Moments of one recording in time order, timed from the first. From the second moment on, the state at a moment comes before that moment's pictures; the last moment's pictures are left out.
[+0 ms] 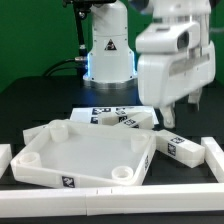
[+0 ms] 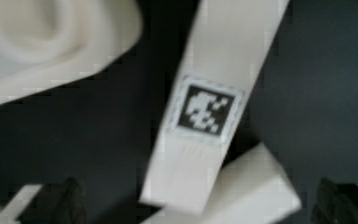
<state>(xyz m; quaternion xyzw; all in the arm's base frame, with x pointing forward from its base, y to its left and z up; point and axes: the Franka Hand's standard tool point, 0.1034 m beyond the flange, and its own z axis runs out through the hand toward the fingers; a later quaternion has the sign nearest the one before) 0.530 0.102 0.054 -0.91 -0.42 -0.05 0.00</state>
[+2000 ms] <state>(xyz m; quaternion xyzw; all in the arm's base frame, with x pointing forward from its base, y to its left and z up) 0.507 0.114 0.068 -0.94 -0.33 -0.03 0.01</state>
